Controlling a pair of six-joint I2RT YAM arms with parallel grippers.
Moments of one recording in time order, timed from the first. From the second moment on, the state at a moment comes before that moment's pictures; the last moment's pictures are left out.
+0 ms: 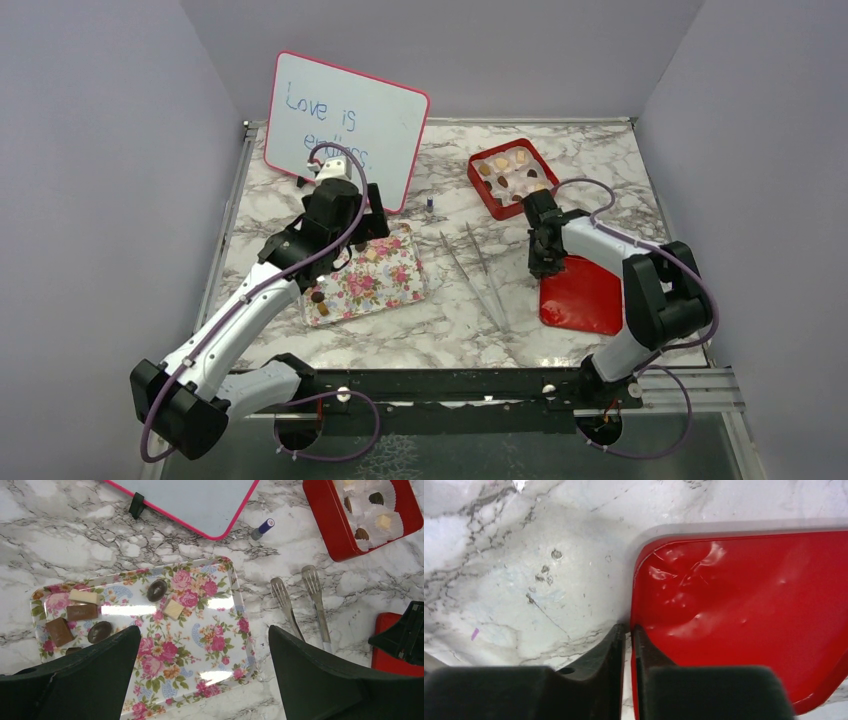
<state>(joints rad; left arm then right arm) -0.55 1.06 1.02 -0.56 -0.31 -0.53 0.34 1.63 0.94 -0.65 0.24 0.46</state>
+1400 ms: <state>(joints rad) -0.55 1.19 0.78 0.52 0.79 0.52 0.33 1.11 1.31 -0.81 -0.67 0.15</state>
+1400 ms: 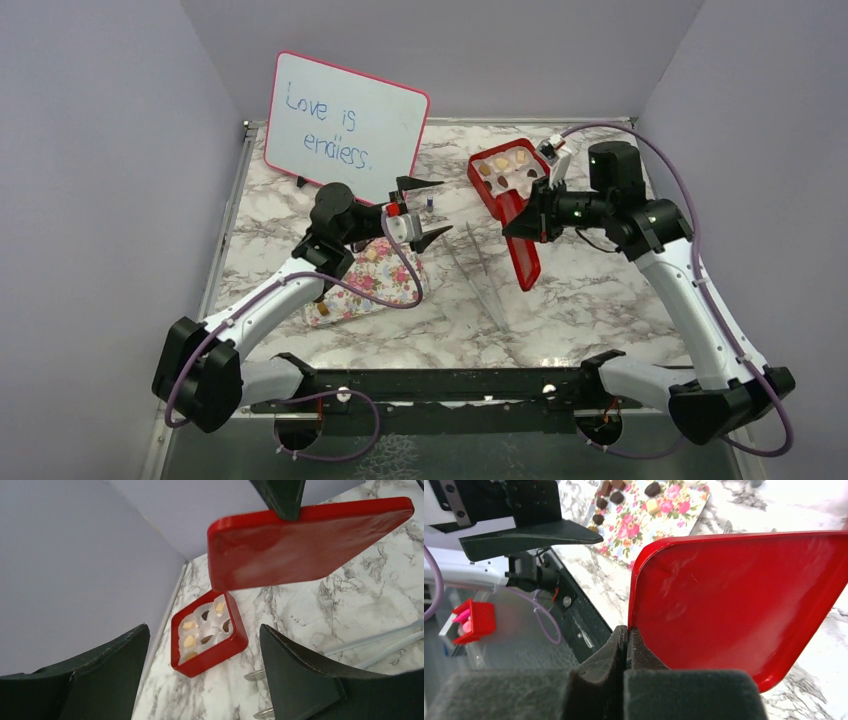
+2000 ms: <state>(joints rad) -0.63 1.39 0.92 0.50 1.00 0.81 0.37 1.22 1.30 -0.83 -0.78 0.09</state>
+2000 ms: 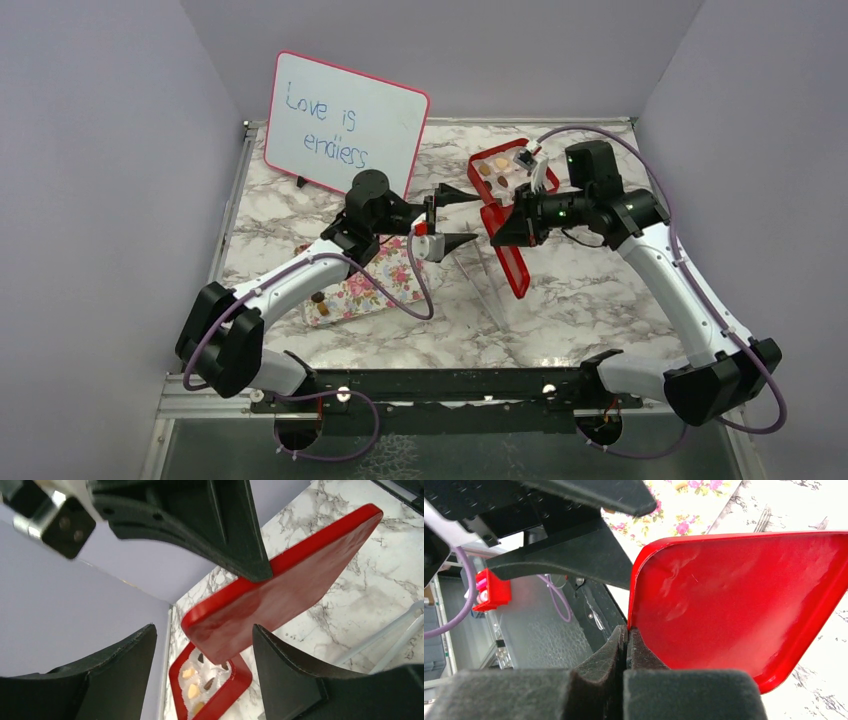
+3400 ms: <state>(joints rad) -0.77 1.47 1.21 -0.12 0.72 1.20 0.40 1.13 1.34 -0.79 -0.67 0.12</state>
